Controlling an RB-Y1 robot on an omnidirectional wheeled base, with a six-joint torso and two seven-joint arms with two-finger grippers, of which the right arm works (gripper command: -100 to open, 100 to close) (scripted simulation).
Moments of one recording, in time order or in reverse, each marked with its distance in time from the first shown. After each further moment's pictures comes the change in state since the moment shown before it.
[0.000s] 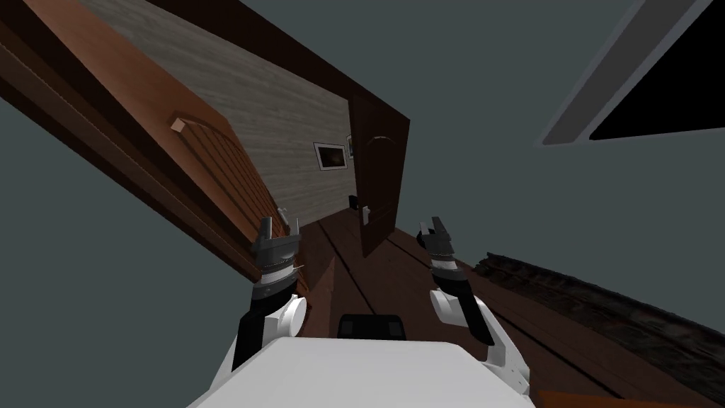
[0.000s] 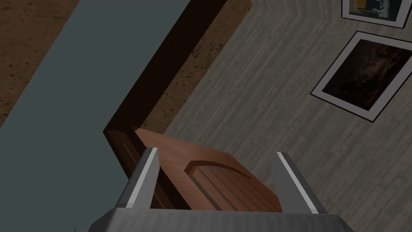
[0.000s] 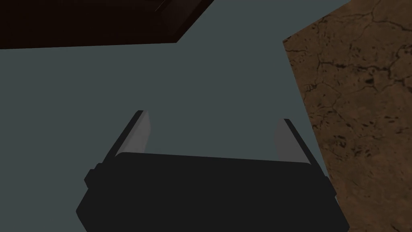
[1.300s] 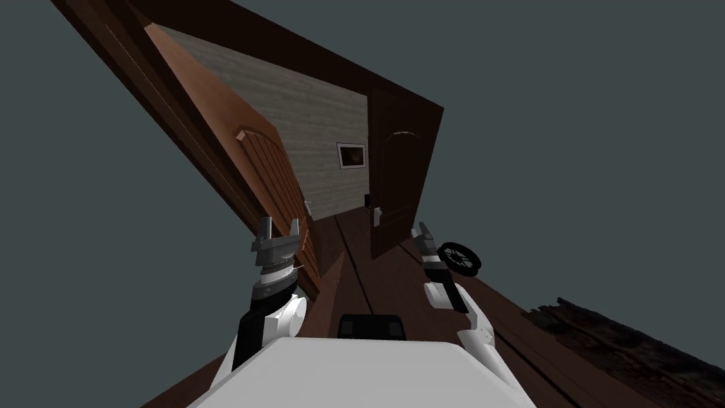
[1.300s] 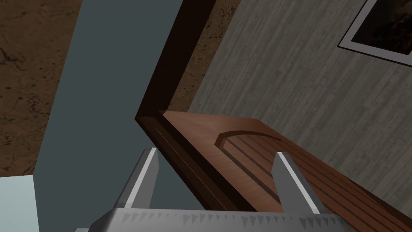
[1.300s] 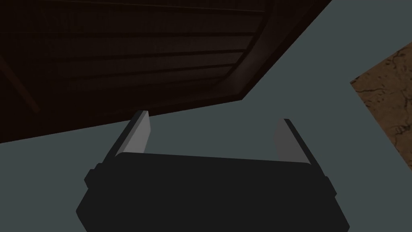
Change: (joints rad) arm -0.173 -0.098 0.015 0.357 -0.074 0.000 -0.048
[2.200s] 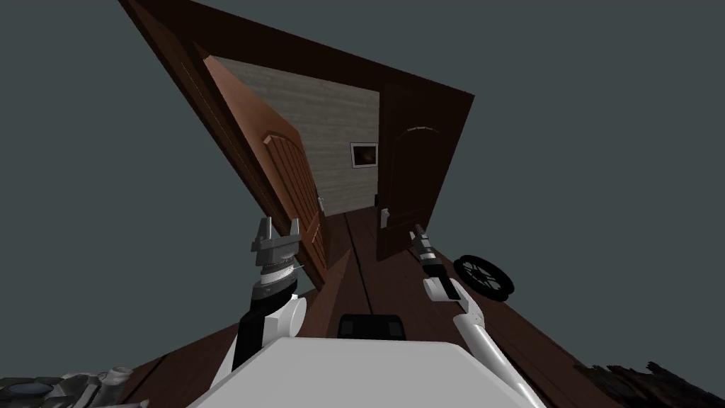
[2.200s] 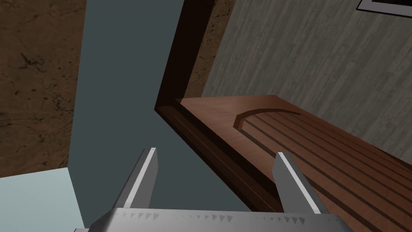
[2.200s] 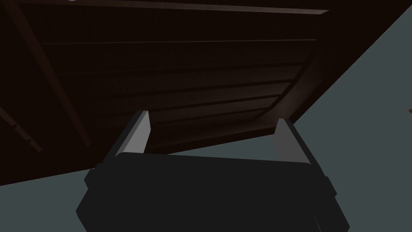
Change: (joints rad) arm -0.117 -0.063 0.010 0.234 -0.050 0.010 -0.031
